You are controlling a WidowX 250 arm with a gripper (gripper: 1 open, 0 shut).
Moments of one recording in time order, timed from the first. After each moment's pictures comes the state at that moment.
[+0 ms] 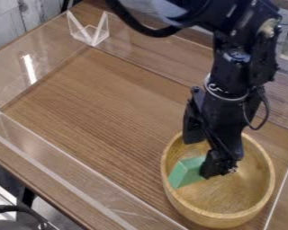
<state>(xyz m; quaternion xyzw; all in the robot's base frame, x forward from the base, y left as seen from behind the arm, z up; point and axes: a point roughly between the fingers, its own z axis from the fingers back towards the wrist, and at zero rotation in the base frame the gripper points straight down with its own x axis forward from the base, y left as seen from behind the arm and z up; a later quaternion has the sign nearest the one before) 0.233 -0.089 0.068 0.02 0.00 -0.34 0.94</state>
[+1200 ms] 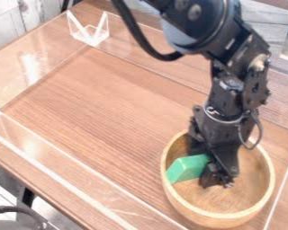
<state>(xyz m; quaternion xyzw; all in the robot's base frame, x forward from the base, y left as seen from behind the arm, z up) 0.241 -0.089 0.032 0.02 0.00 -0.35 0.94</state>
